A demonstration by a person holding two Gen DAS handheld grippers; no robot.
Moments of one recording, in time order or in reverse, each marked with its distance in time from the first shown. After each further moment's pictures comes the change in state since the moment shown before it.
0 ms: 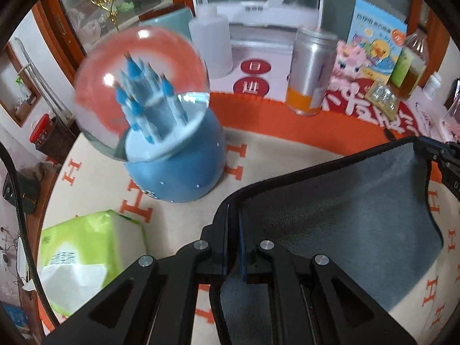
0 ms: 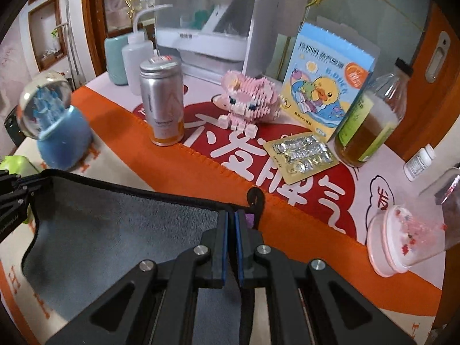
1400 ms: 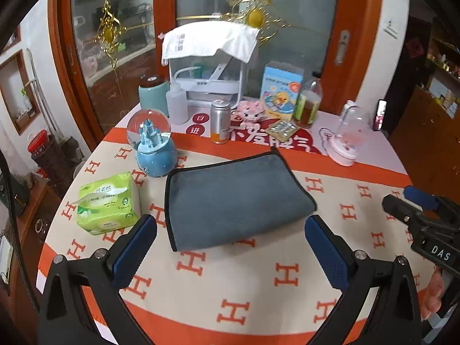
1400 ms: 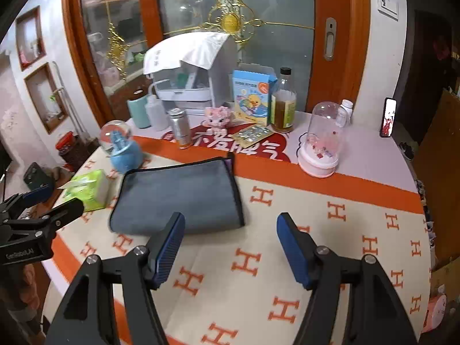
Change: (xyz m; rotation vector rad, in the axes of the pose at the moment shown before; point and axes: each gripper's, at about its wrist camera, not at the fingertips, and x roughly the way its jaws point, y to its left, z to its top) left arm -0.262 -0.052 -0.122 -0.003 -0.260 -0.171; right arm -0.263 -0.017 -0.138 0.273 -0.156 0.031
